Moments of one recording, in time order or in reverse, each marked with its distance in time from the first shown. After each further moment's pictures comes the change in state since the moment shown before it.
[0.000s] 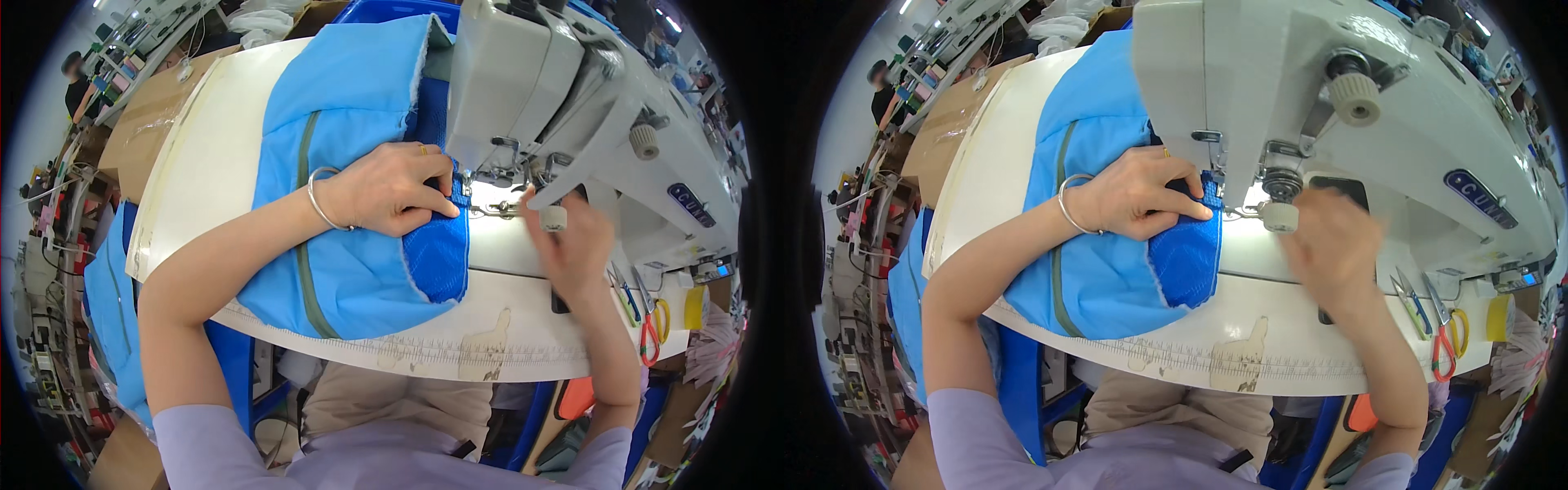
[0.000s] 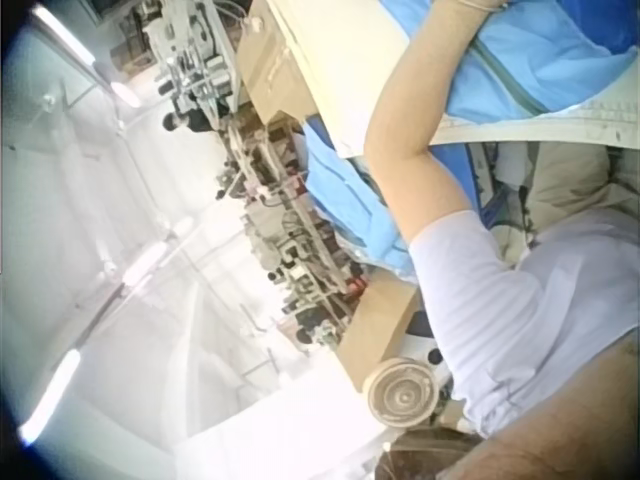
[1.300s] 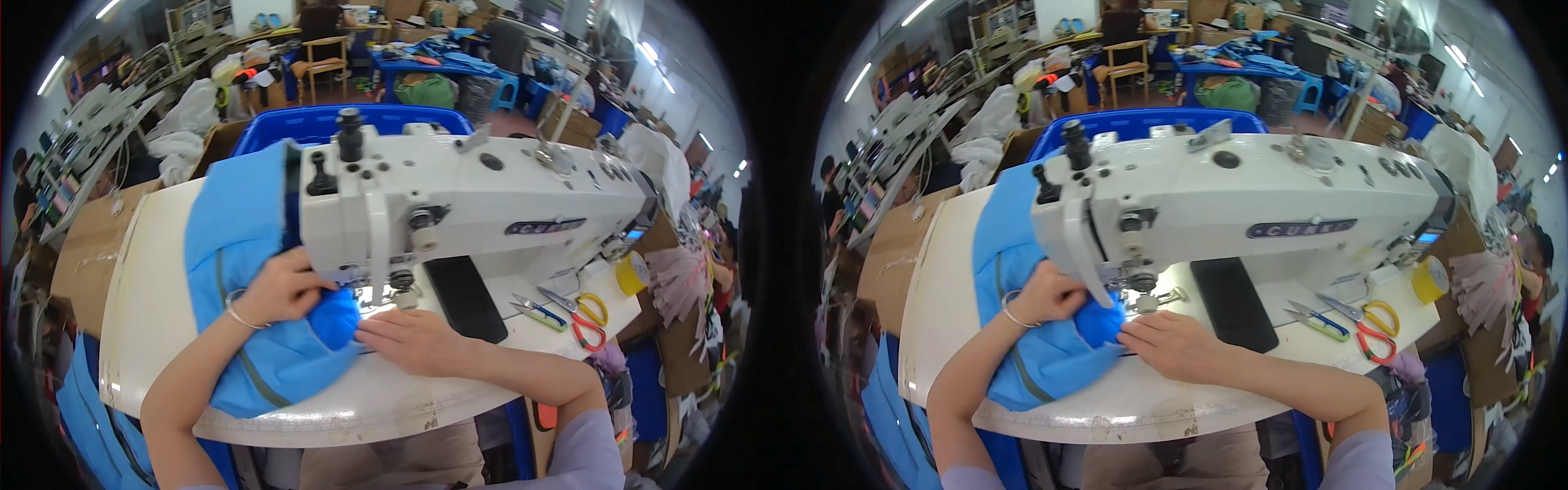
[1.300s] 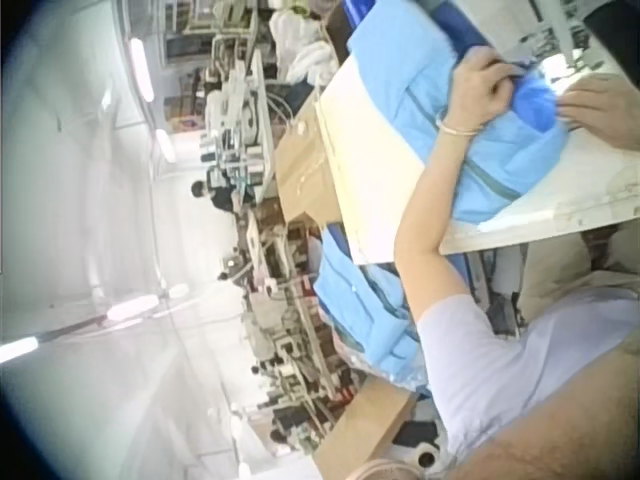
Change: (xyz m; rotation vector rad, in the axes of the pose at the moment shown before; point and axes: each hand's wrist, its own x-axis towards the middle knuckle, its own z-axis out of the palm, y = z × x) left_hand 0.004 -0.015 -0.015 -0.004 0.041 -0.177; right_hand -0.018 -0.028 0.031 0.193 -0.187 -0.291
